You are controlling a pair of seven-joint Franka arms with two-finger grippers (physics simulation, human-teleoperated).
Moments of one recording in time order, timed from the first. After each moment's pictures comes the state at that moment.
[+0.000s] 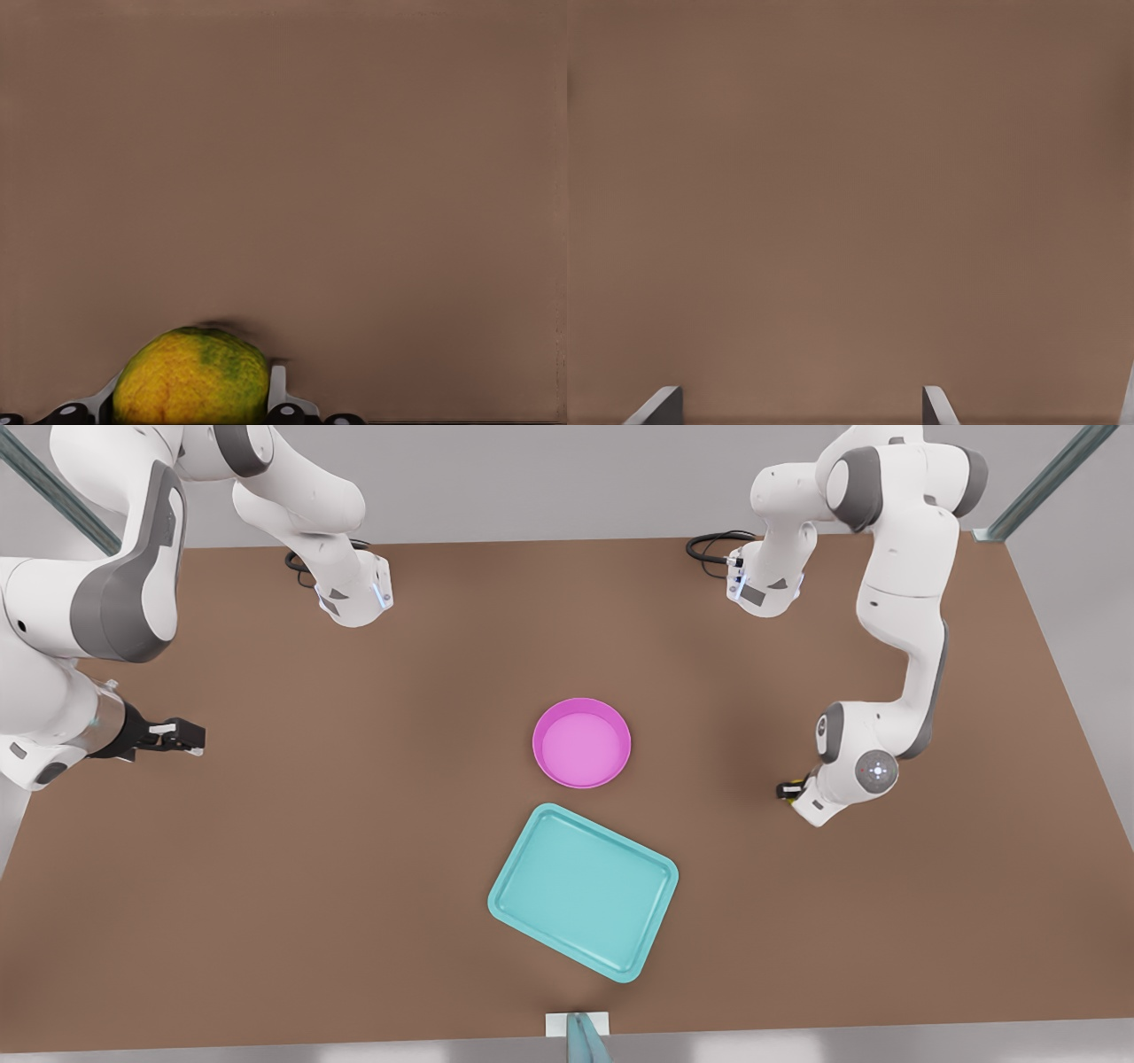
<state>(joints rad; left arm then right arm) -0.03 0.51 -0.01 -2.04 0.05 2.36 -0.06 -0.11 0.28 0.11 -1.21 -0.12 1.35 -0.12</state>
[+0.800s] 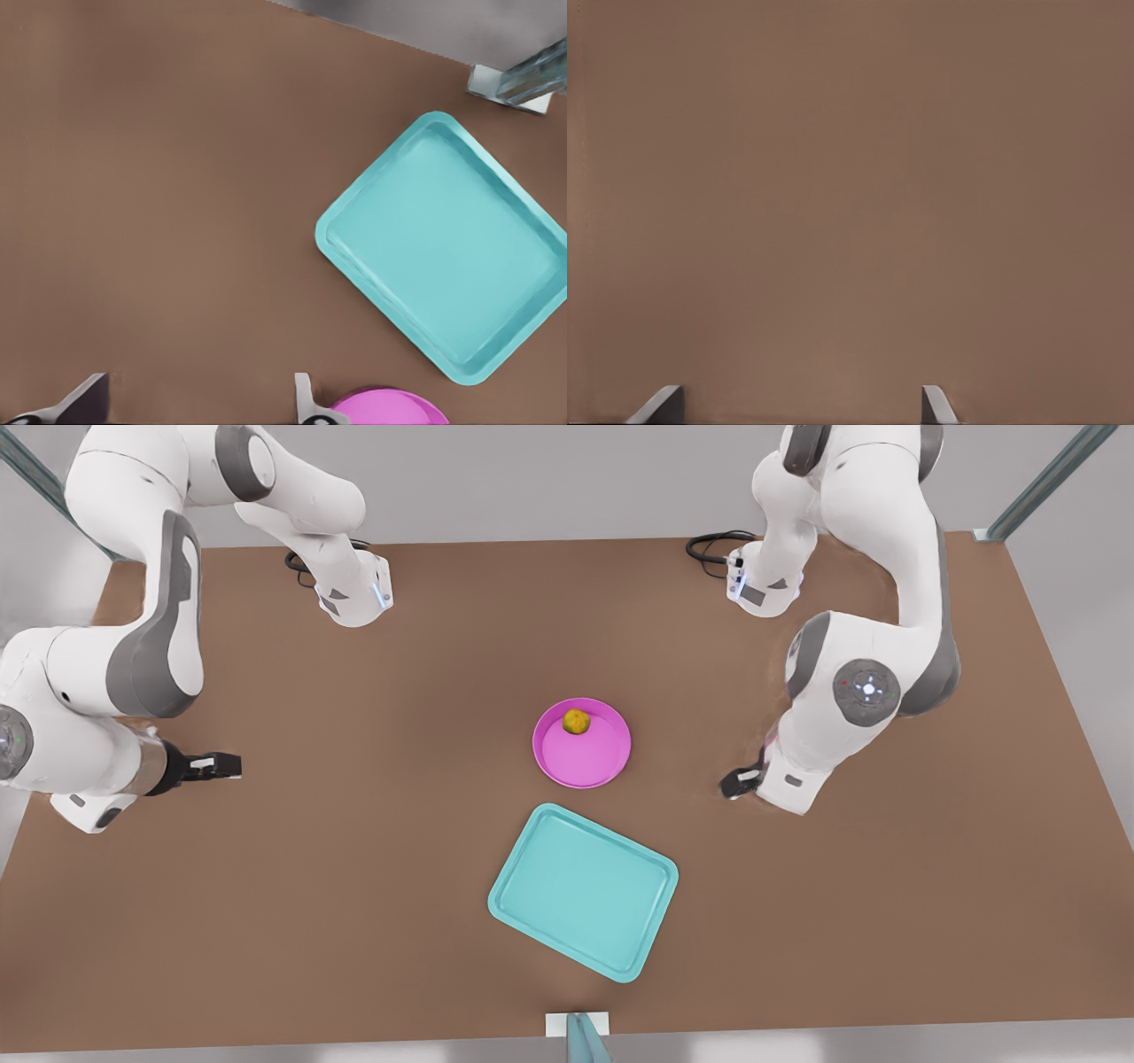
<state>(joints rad) -0.47 0.38 0.31 -1.26 -0.12 1.60 -0.56 -0.07 0.45 0.12 -1.22 -0.03 1.38 -0.12</state>
